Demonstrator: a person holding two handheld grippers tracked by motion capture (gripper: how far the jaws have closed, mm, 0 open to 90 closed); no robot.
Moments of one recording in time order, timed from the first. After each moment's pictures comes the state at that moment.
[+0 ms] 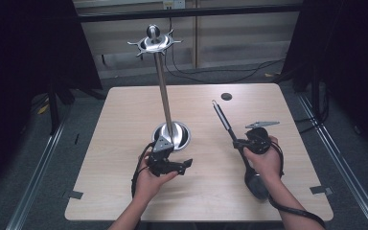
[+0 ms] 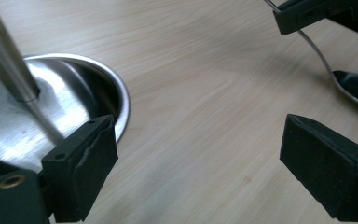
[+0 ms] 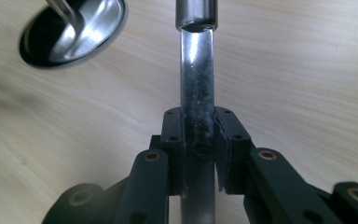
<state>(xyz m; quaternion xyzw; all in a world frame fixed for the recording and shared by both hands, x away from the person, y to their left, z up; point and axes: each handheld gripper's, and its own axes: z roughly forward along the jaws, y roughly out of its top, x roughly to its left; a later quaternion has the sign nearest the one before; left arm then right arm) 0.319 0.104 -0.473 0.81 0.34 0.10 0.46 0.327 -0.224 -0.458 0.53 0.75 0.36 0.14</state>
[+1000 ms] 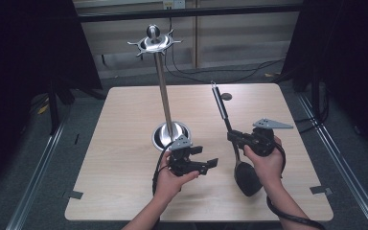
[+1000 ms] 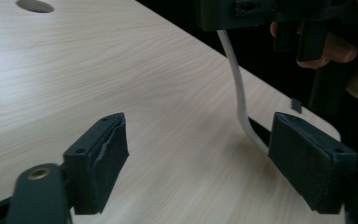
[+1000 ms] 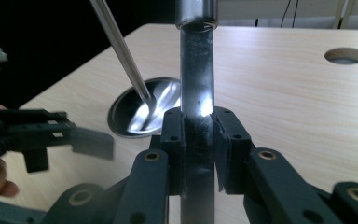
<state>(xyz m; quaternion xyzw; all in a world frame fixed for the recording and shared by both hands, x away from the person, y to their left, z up) 0.308 0.044 -0.461 0.77 0.30 -0.01 0.56 0.301 -0.215 -0.423 0.47 0.69 0.52 0.16</state>
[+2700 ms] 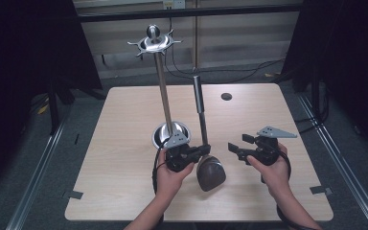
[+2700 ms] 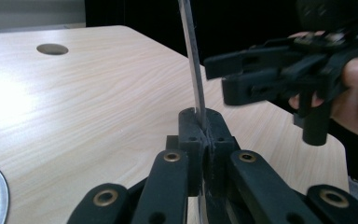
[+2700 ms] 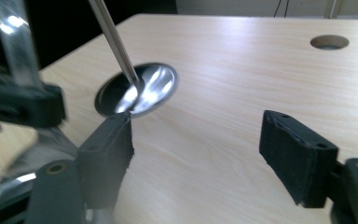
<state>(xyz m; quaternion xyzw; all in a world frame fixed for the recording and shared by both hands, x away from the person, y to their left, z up) 0.310 0.057 -0.442 0.76 0.27 0.03 0.58 0.288 -0.226 -0.445 0.47 0.70 0.50 0.18</state>
